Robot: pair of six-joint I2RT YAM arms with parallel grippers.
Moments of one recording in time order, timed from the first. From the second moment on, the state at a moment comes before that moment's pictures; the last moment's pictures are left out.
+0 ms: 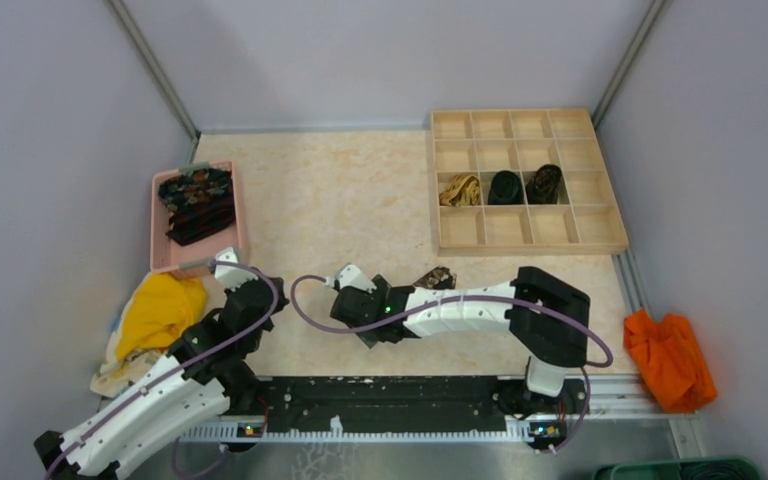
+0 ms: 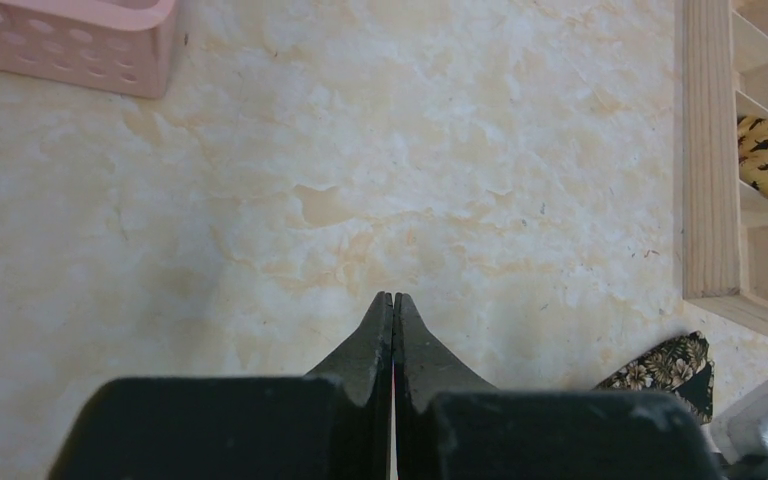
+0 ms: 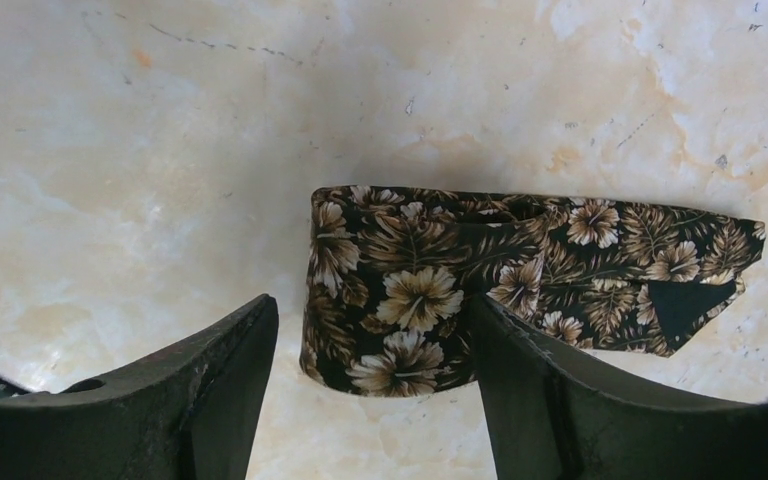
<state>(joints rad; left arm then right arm) -0.81 0.45 0.43 -0.53 -0.76 -0.90 1.30 1.70 1.09 -0.52 0.47 0.38</state>
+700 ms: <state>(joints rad) -0.81 0.58 0.44 -0.35 -0.52 -0.91 1.21 1.77 1.05 -0.44 0.55 0.43</state>
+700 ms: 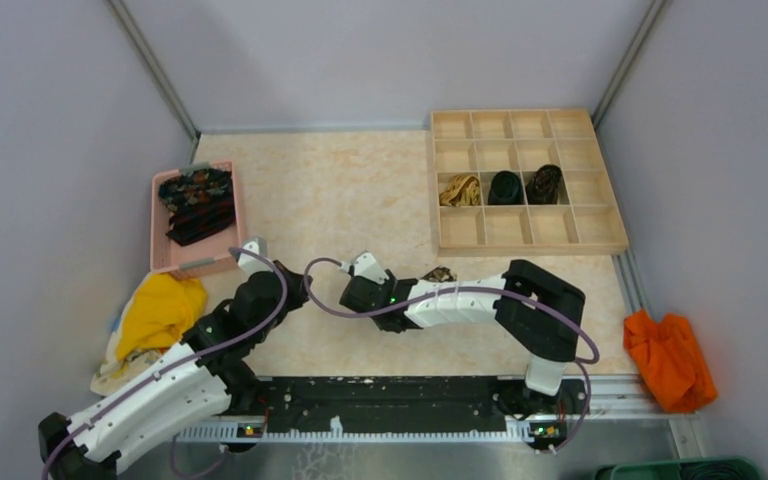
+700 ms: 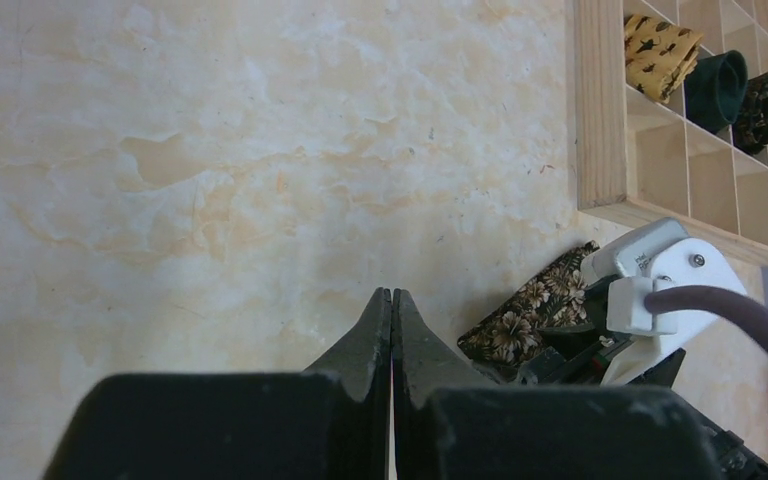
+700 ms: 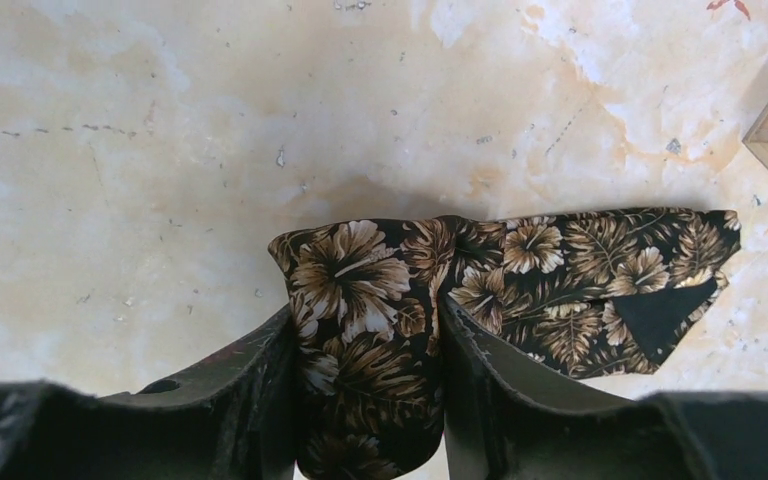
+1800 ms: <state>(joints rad) -0.81 0.81 0.56 -0.13 -0.49 -0.73 0.89 1.36 0.42 0.28 -0.26 0.83</state>
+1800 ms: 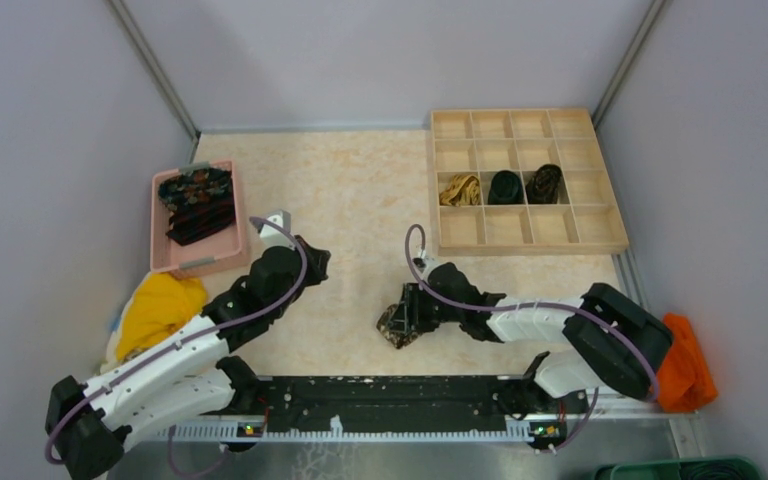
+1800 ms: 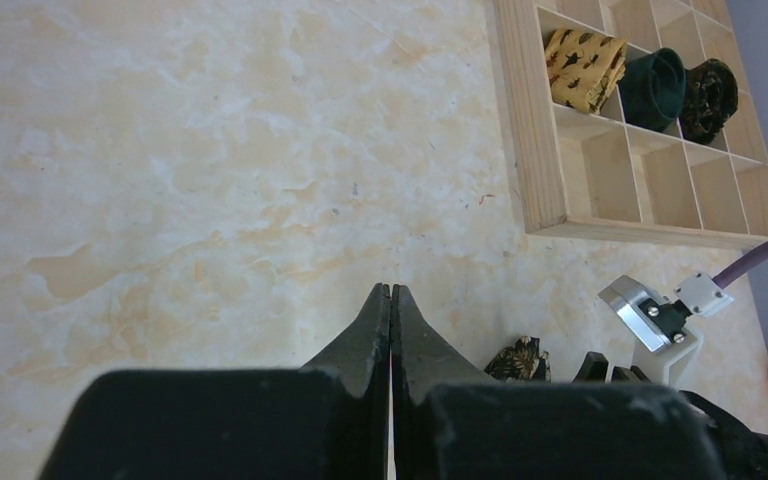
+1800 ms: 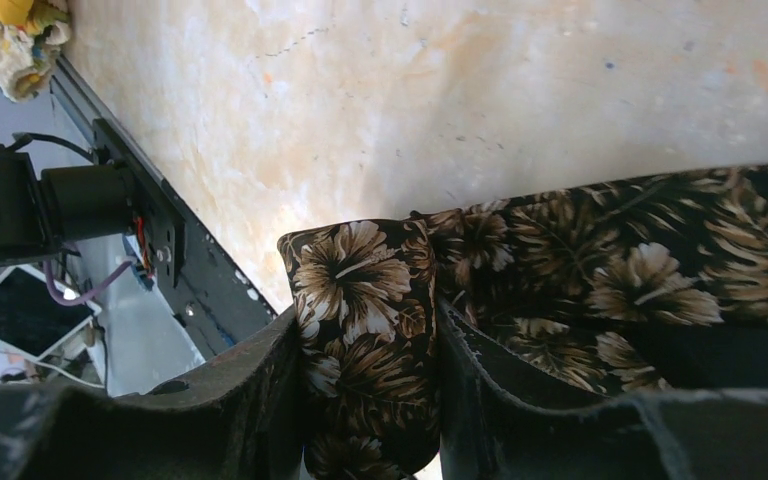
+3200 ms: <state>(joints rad) -0.81 1.10 0.60 0.00 -0.35 -0.71 0.80 1.12 0.51 -0.20 0.04 0.58</state>
